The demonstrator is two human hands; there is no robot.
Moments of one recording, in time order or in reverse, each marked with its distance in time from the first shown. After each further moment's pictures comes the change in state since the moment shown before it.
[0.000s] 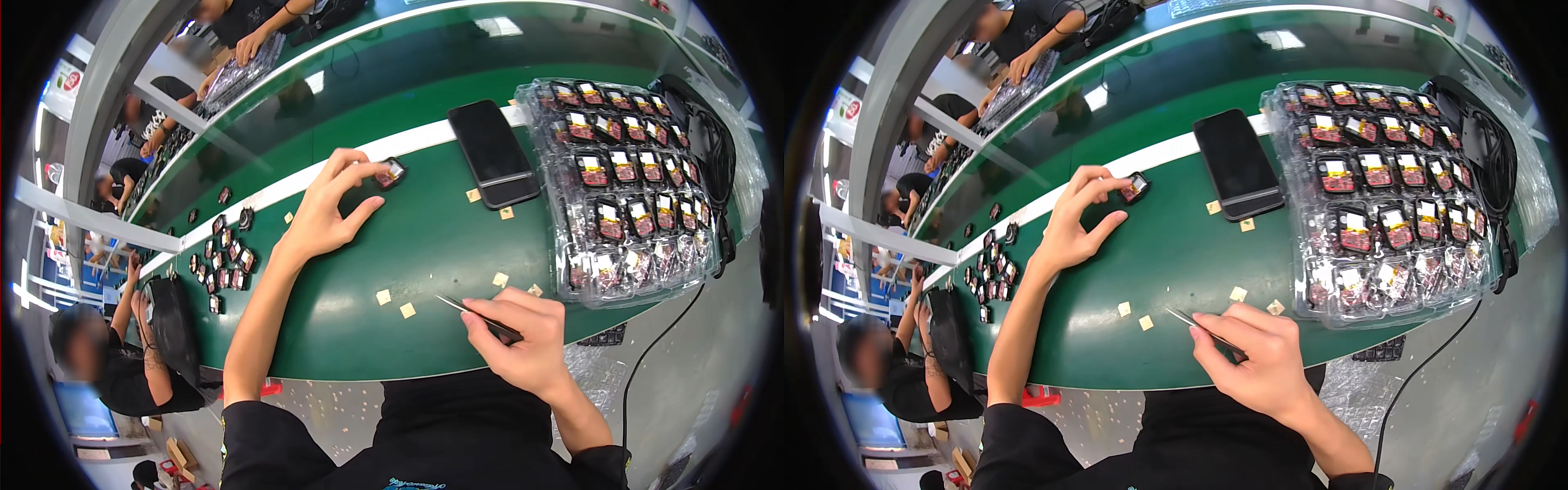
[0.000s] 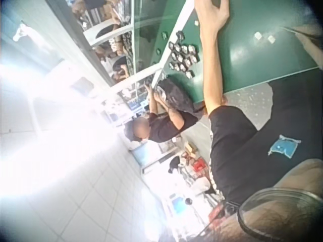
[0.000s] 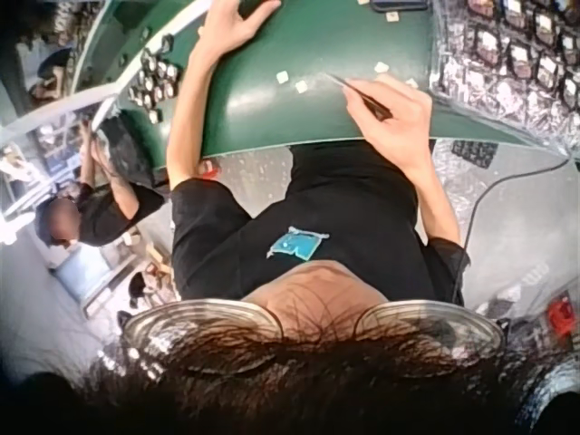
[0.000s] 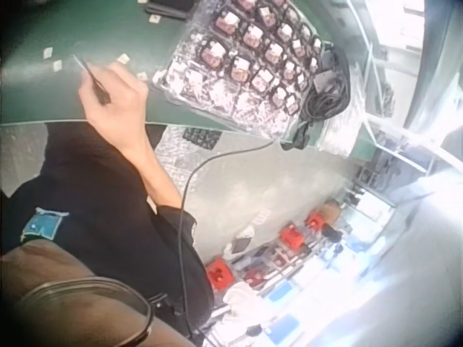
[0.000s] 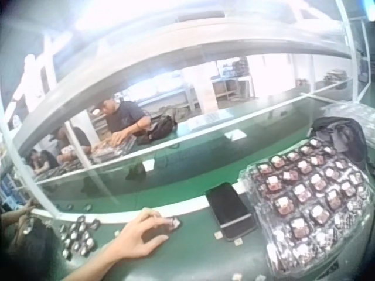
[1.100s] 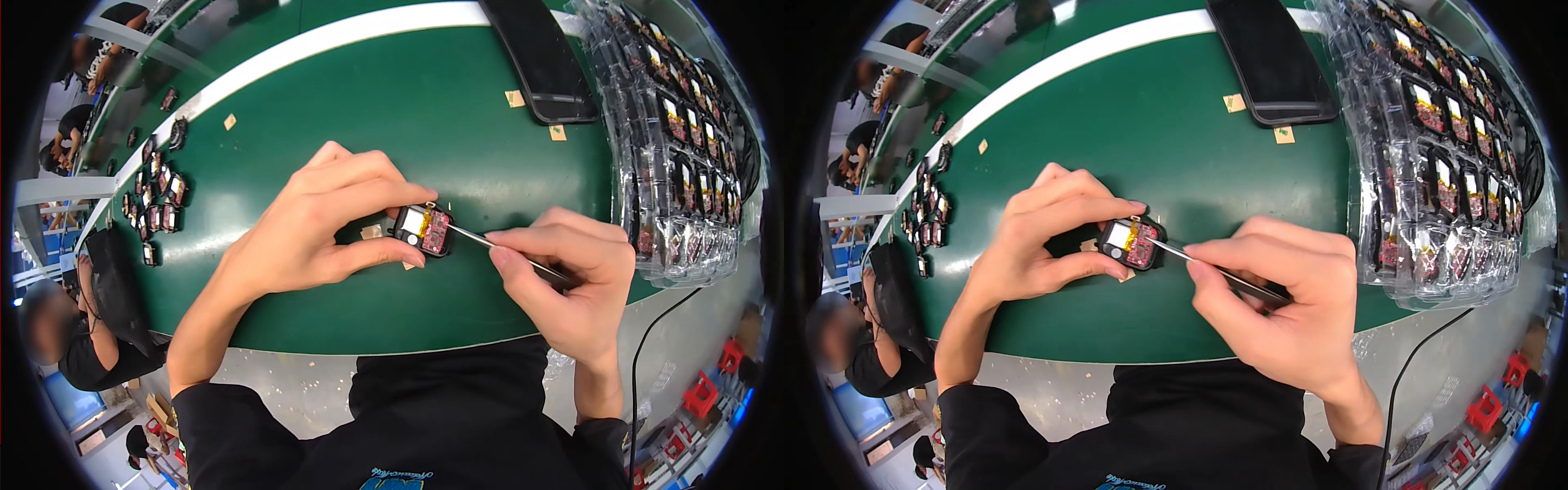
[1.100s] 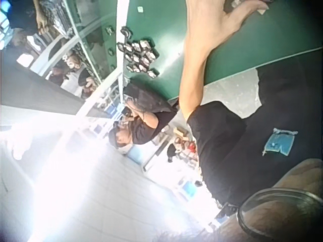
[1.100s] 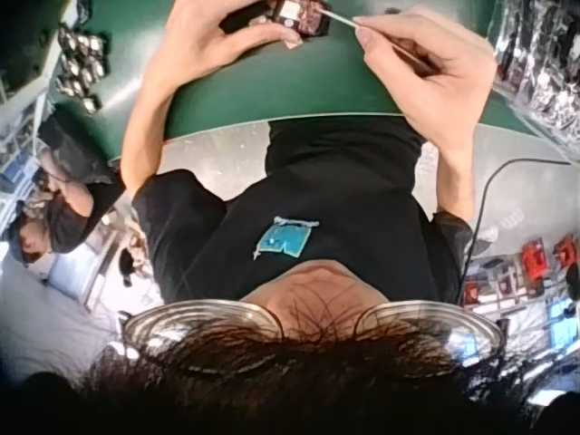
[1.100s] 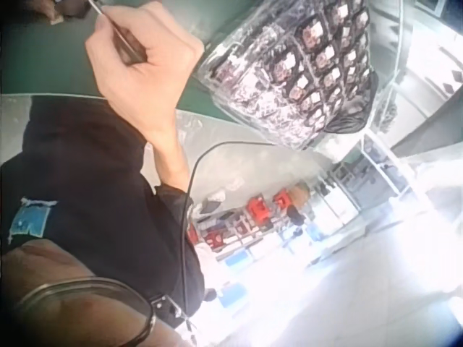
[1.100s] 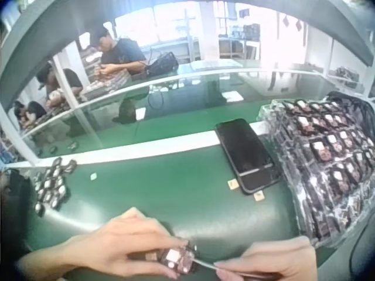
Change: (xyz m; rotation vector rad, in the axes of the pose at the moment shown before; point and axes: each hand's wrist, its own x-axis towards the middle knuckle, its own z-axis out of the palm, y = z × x) left_hand -0.057 0.054 0.016 -0.171 -0.239 0.084; right_hand 0.030 -0.001 0.007 0.032 -0.112 0.142
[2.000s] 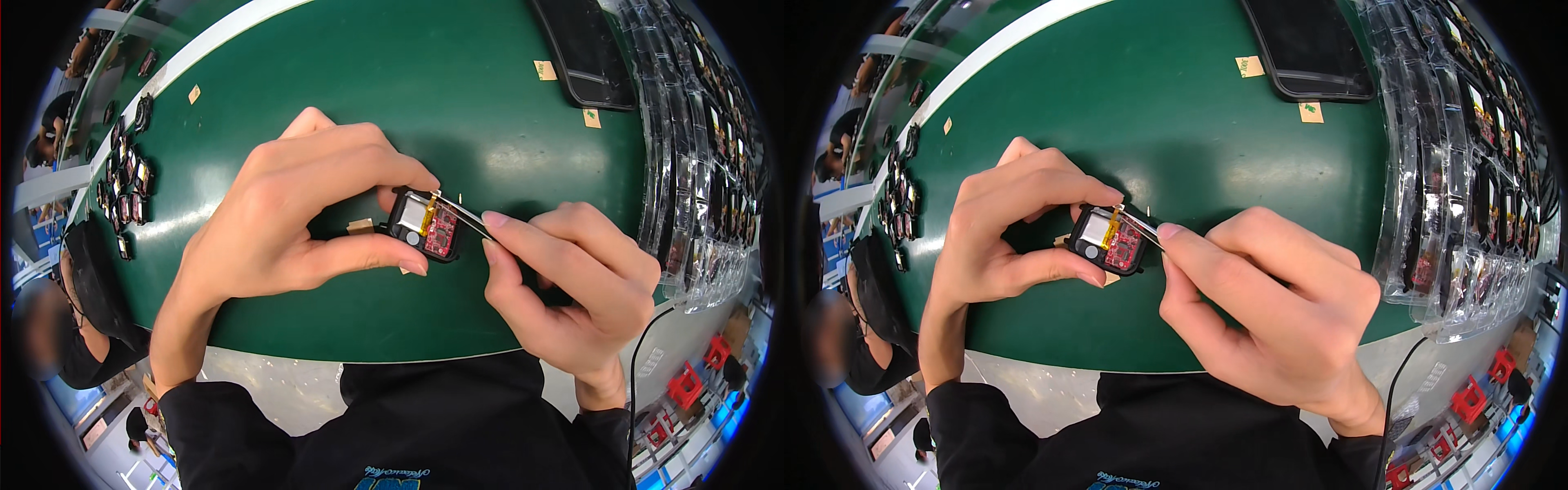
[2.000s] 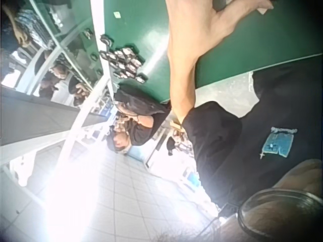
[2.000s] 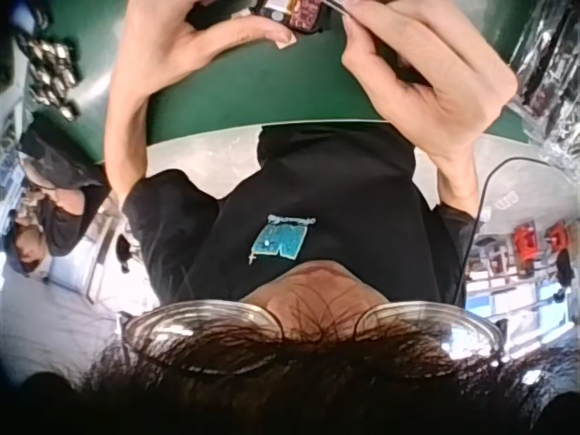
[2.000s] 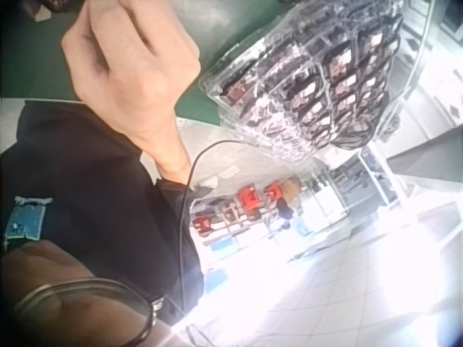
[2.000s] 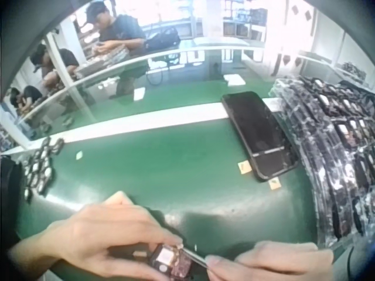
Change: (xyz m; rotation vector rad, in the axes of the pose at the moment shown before) left_hand 0.004 -0.005 0.002 -0.051 0.021 -0.054; right_hand 0.007 0.010 0.011 -0.305 -0.016 -0.290
